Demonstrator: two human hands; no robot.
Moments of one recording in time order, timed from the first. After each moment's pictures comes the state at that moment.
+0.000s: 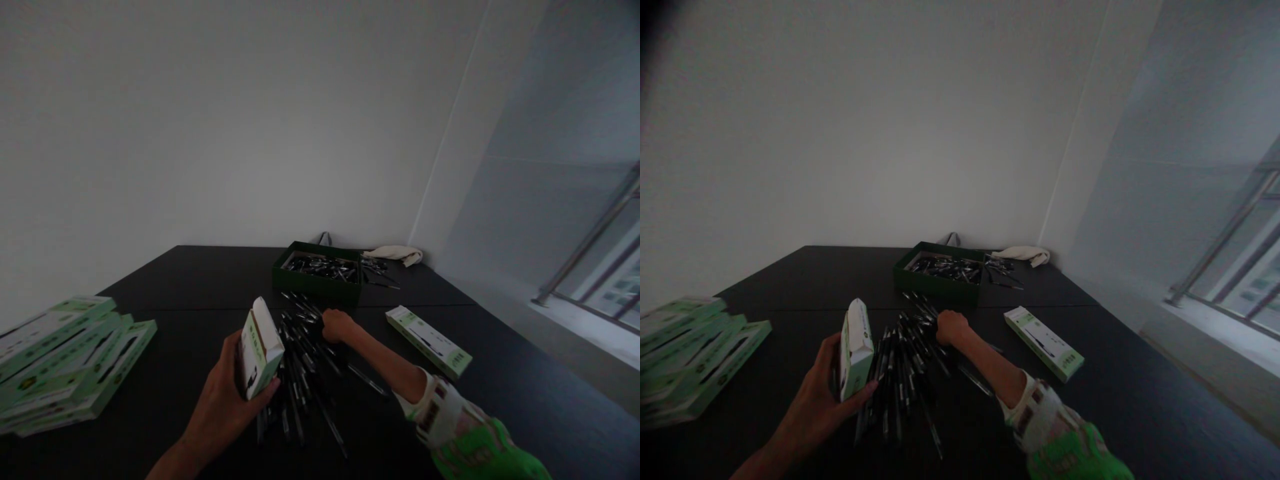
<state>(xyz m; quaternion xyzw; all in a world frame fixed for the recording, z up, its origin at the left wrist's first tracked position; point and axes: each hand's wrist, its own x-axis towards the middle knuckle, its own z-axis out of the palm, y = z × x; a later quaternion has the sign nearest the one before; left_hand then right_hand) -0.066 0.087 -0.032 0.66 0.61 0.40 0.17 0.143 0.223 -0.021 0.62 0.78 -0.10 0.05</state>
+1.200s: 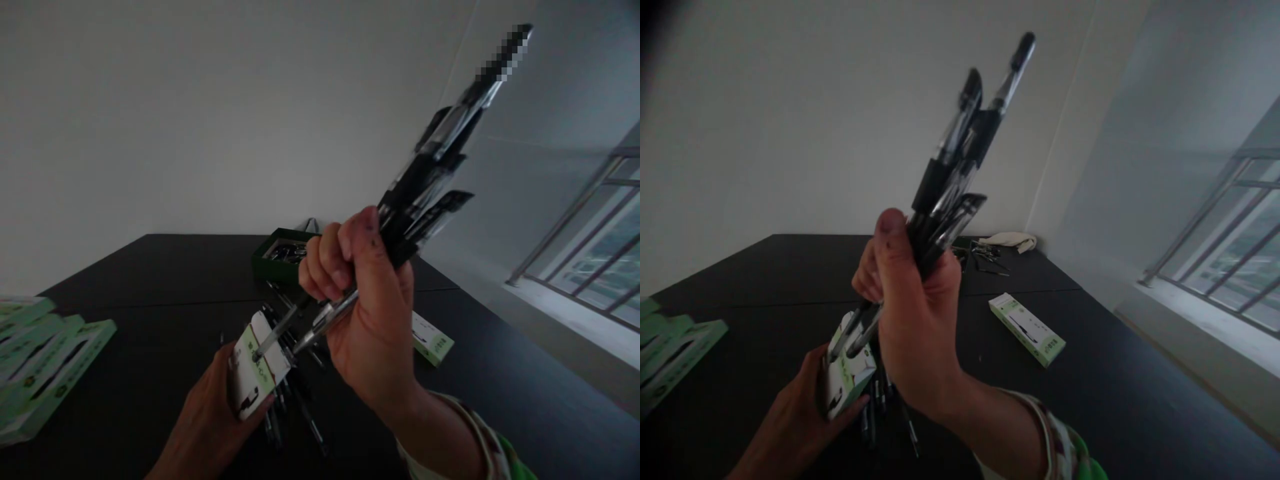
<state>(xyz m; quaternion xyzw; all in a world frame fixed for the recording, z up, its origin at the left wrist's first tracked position) -0.043 0.084 -0.048 0.68 0.65 0.29 0.13 0.122 0.100 0.130 0.02 0.48 -0.51 -0.71</state>
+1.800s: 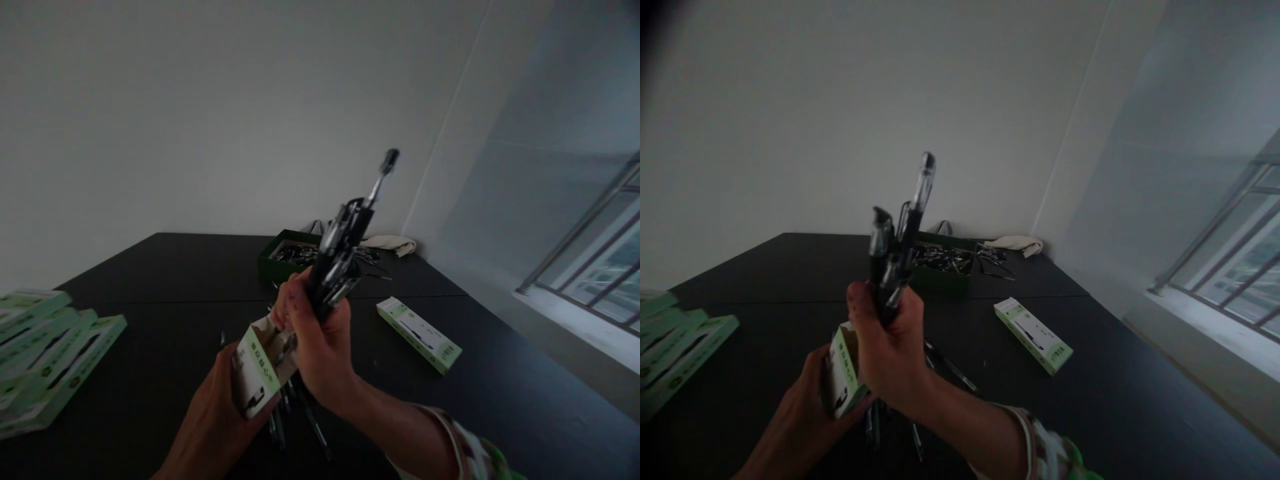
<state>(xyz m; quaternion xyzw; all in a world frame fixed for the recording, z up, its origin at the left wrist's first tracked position) -0.040 0.082 -0.051 0.66 0.66 0.33 0.13 0.099 0.119 0.069 0.12 0.54 -0.49 -0.68</state>
